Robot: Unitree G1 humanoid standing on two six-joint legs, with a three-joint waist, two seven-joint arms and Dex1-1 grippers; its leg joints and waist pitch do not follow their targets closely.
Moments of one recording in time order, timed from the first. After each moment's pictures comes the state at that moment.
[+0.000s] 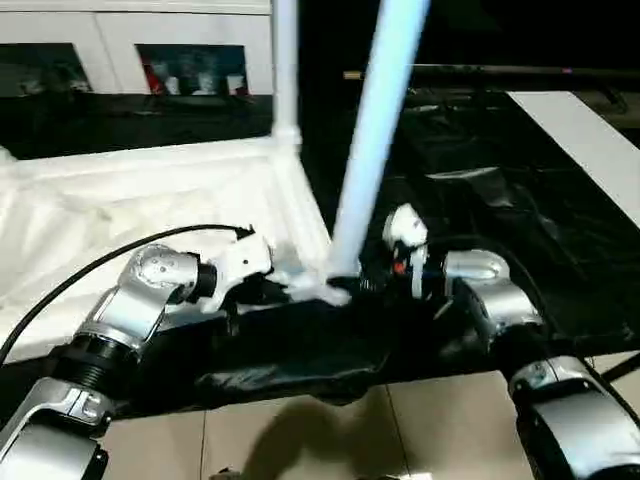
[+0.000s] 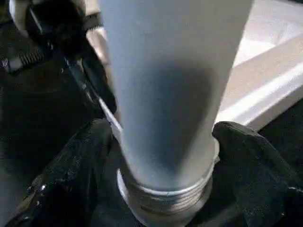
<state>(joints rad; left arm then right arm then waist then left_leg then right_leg) -0.55 0.52 -0.29 0.46 0.02 0.10 -1.19 -0.69 -0.24 0.16 0.88 0.14 -0.10 1.14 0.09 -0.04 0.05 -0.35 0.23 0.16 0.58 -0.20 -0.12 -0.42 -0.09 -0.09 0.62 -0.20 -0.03</state>
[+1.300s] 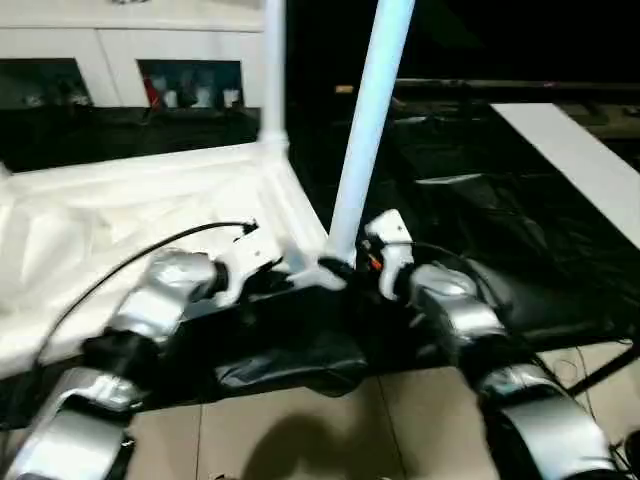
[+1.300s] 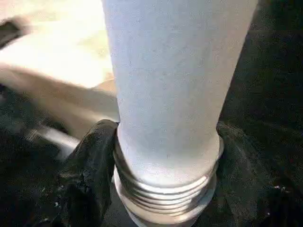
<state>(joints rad) -0.63 0.38 -0.27 0.61 0.09 0.18 -0.93 -0.72 -0.06 0.07 1.03 0.11 -0.07 0.58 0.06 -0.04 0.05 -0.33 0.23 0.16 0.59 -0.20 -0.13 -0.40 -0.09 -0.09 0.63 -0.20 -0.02</state>
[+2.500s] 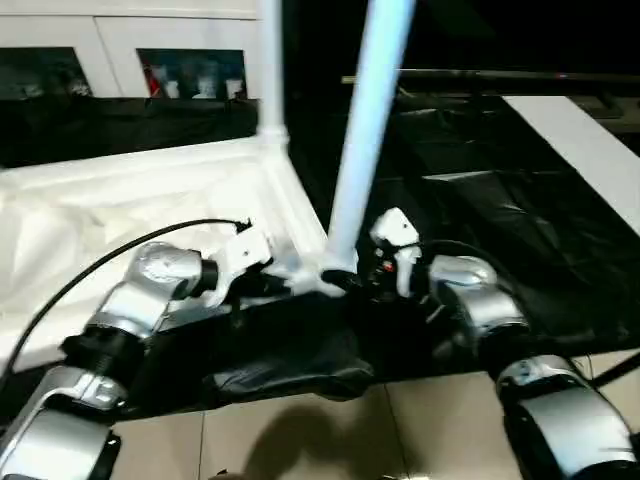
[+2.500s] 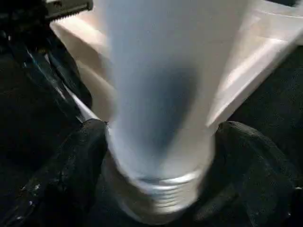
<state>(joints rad) -0.60 0.49 -0.27 0.58 0.02 0.07 -1.19 -0.72 -0.19 0.13 0.97 0.08 -0.16 1.01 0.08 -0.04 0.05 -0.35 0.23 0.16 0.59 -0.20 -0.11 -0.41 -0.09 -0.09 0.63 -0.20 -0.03</state>
